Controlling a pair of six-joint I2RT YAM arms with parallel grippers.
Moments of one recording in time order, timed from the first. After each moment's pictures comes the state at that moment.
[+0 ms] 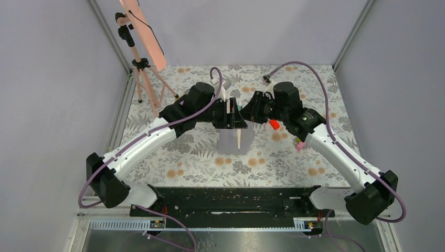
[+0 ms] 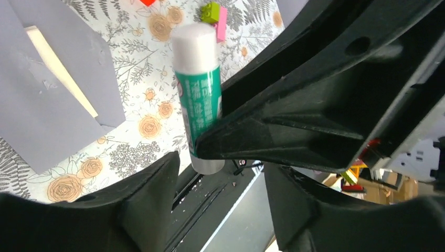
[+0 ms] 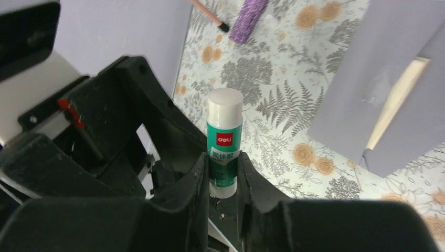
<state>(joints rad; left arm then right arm) -0.77 1.39 1.33 -0.48 0.34 -0.69 0.59 1.24 1.19 -0.43 -0.32 0.79</state>
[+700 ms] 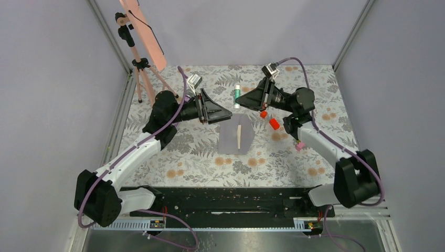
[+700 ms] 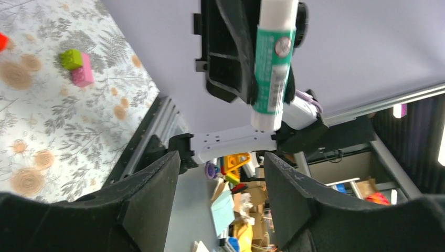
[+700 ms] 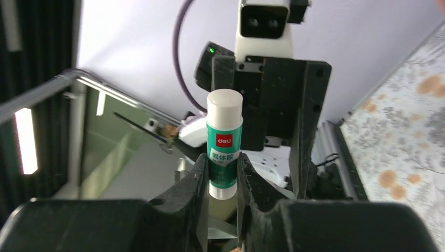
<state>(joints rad) -0.49 1.20 0.94 0.31 0.86 -1.16 0.39 1.36 0.92 0.86 -0.96 1.49</state>
